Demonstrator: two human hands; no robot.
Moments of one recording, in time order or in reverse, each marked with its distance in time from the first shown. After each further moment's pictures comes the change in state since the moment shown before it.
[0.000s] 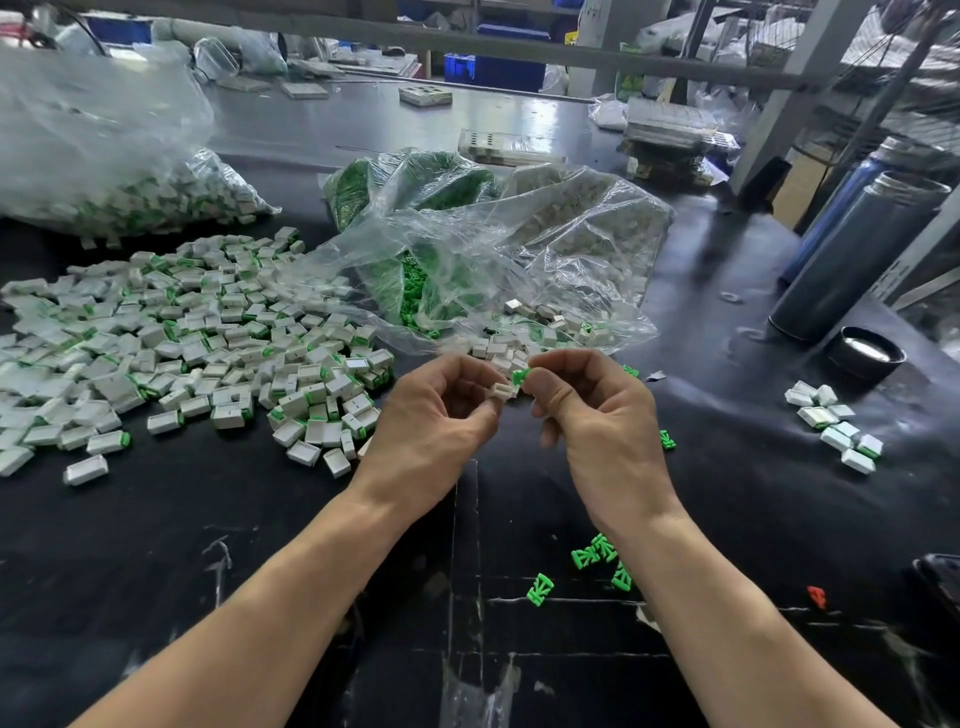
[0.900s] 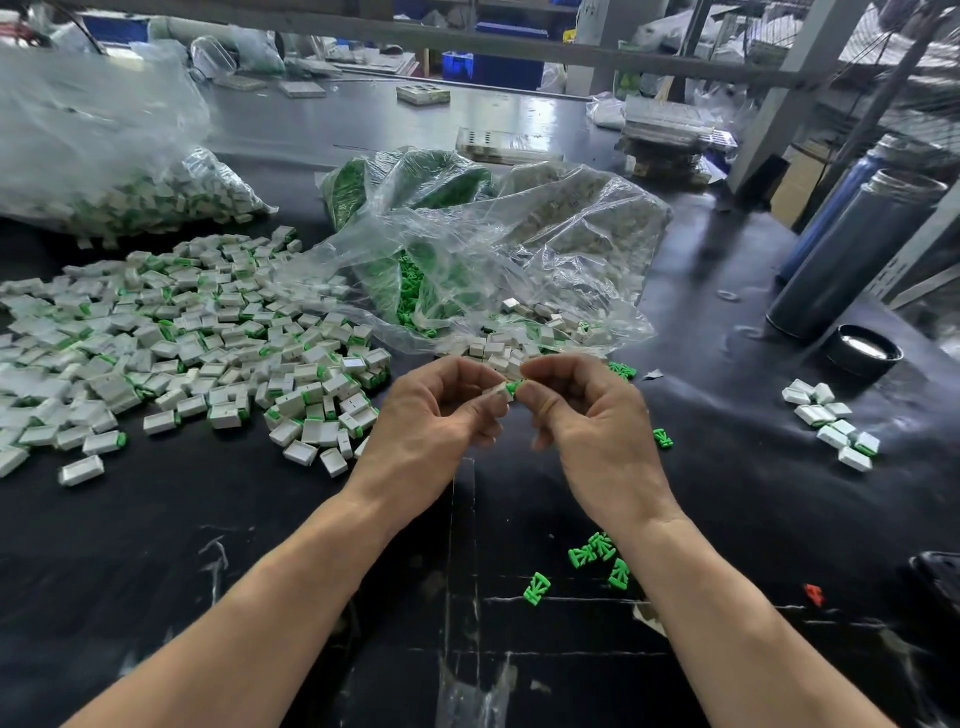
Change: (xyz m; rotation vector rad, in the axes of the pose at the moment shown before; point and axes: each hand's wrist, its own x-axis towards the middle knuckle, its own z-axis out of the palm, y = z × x) left_hand 0.001 -0.003 0.000 -0.145 -0.050 -0.069; right_hand 0.001 0.005 -0.006 -0.227 -0.052 -0.009
